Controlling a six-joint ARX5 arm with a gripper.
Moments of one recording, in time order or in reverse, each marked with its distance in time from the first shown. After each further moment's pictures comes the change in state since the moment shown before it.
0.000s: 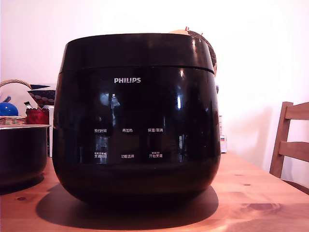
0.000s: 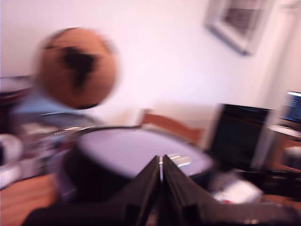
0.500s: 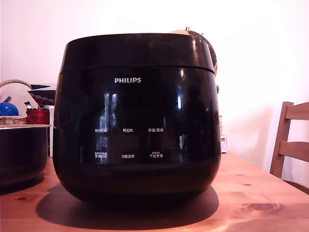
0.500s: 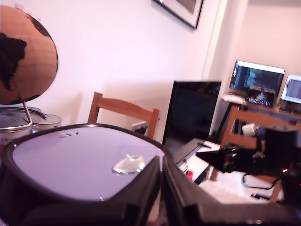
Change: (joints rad) arm -0.245 0.365 0.124 0.103 -0.032 0.162
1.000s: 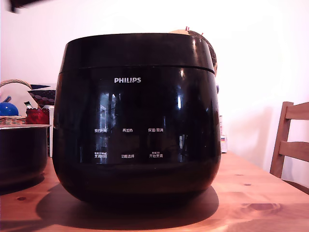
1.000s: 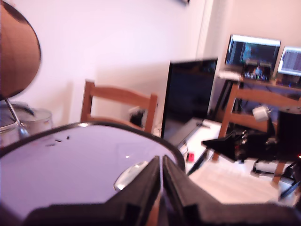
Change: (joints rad) arm -0.286 0.445 0.168 0.087 -0.237 0.256
